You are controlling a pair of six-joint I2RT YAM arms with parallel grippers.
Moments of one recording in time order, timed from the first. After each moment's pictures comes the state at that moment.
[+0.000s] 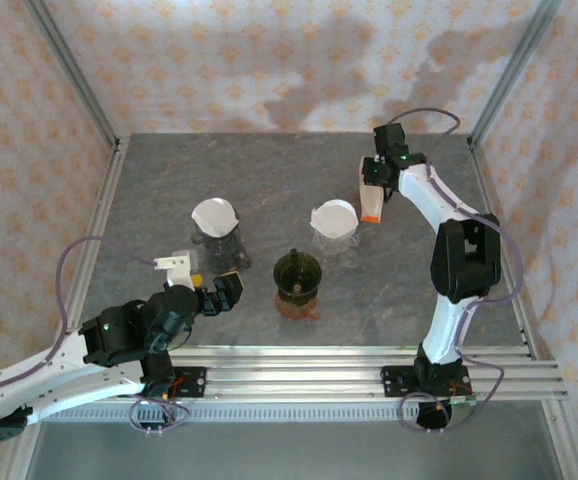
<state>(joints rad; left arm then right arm) -1.07 0.52 0.66 -0.75 -0.60 -0.93 0.21 1.91 1.58 -0.58 0.11 0.26</state>
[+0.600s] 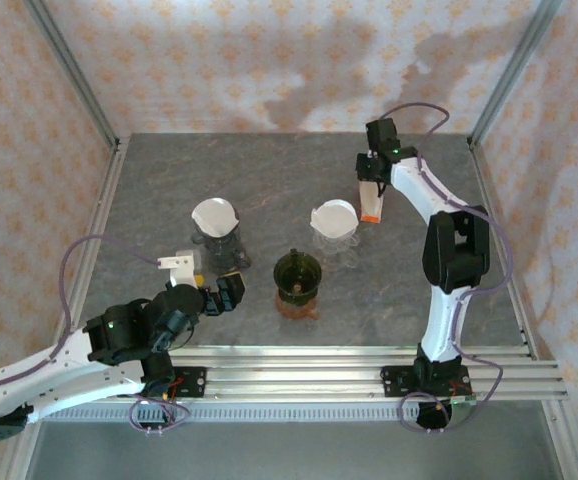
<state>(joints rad) -1.07 0.55 0.66 -0.75 -0.60 -0.93 0.23 2.00 1.69 -0.61 0.12 0.24</state>
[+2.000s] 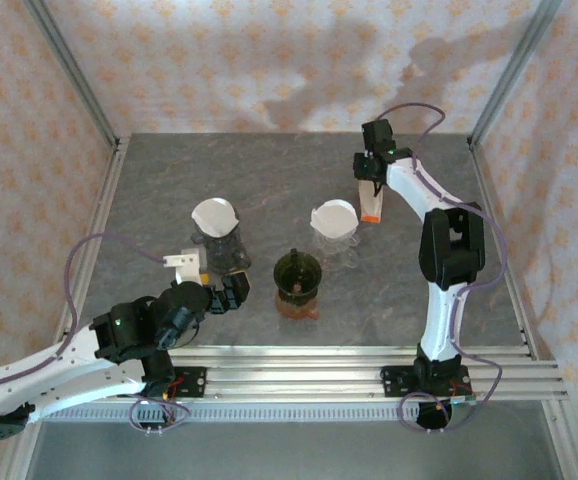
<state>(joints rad) -1.06 0.59 0.66 -0.70 -0.57 -0.93 0.24 2.03 1.70 -0.56 0.14 0.26</state>
